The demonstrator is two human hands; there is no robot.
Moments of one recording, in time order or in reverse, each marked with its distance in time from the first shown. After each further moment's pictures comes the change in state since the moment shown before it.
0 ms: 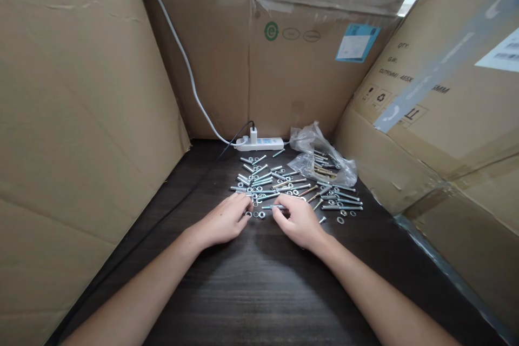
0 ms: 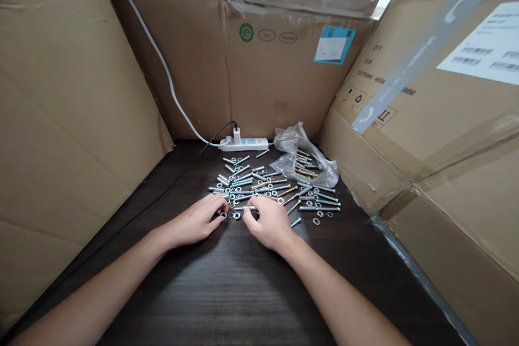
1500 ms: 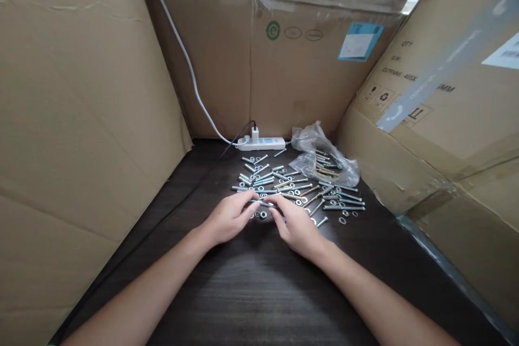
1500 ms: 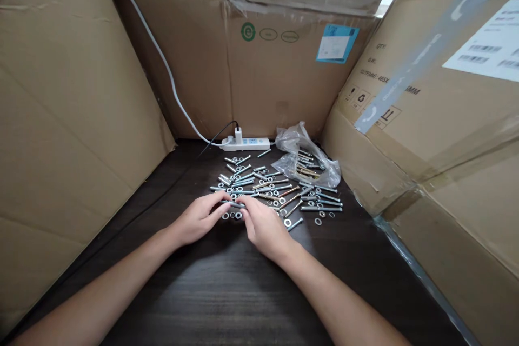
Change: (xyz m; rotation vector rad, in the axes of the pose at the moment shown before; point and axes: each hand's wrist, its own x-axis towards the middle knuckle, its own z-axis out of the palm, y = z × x) left_hand 0.002 0.012 -0.003 -0.187 0.148 -0.031; right_hand -0.005 -0.009 0.006 0.163 -0.023 -0.117
